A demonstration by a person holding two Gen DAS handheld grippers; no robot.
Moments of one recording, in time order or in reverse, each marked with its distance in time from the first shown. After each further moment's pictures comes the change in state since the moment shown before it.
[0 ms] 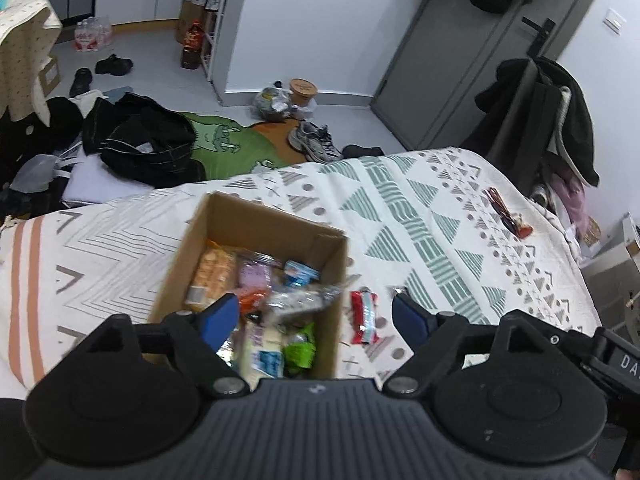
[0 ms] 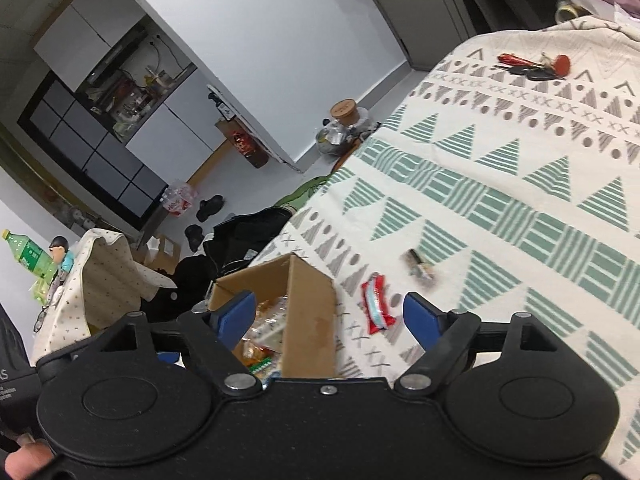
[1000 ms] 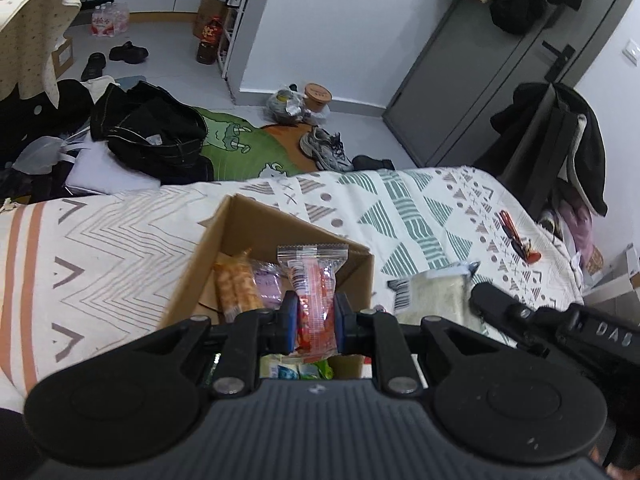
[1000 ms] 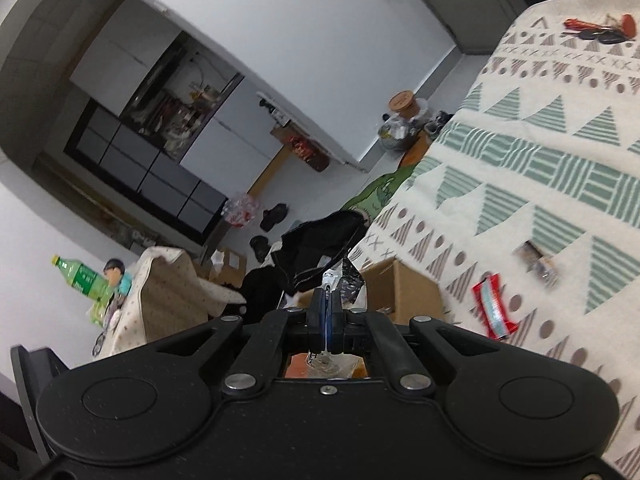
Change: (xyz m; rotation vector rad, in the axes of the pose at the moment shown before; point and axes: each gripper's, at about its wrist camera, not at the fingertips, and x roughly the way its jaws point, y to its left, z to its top) left arm 0.016 0.031 0.009 -0.091 -0.025 -0.005; right arm 0.060 0.046 -0.002 0.069 -0.008 0.222
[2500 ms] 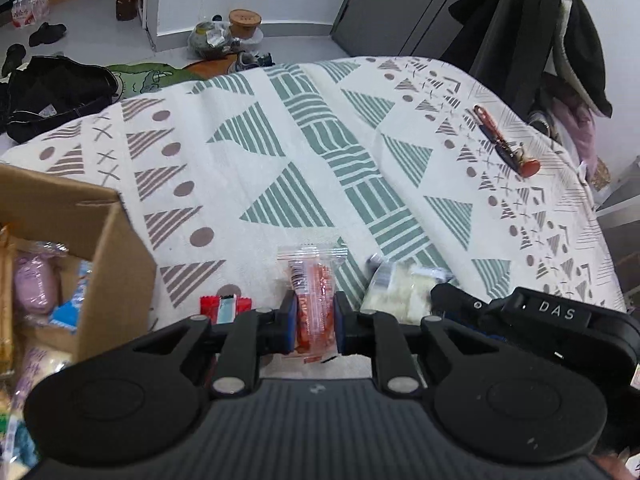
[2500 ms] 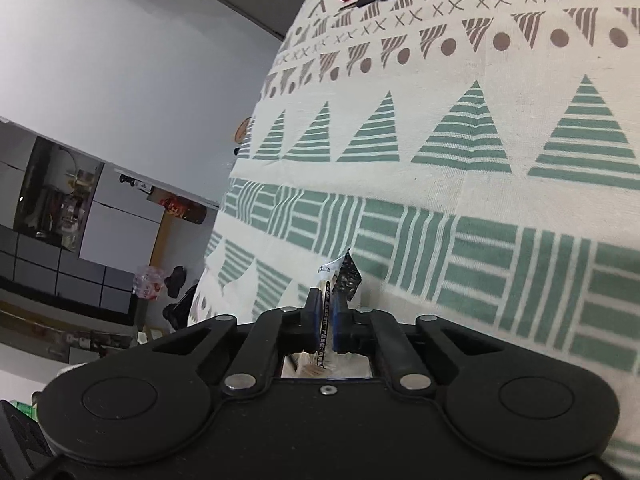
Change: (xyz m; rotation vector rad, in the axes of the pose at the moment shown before) left arm 0.170 -0.139 -0.034 0.158 0.205 -0.032; right arm 0.005 -0.203 0.054 0.363 -0.047 -0.250
